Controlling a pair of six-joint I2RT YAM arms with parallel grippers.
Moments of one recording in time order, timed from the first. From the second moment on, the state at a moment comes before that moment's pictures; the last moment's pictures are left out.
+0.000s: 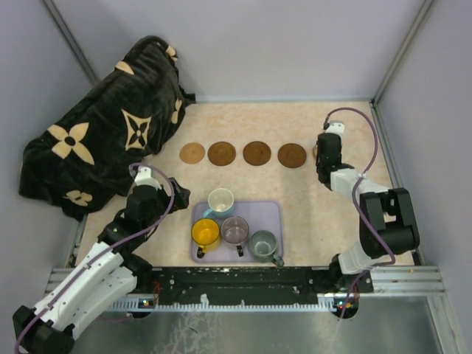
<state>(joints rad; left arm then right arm) -0.55 0.62 0.48 -0.31 -0.32 -0.57 0.16 1.51 0.80 0.12 0.45 0.10</state>
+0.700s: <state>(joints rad) -0.55 0.69 0.48 -0.24 -0.32 -0.57 0.08 1.58 0.83 0.25 0.30 -0.02</state>
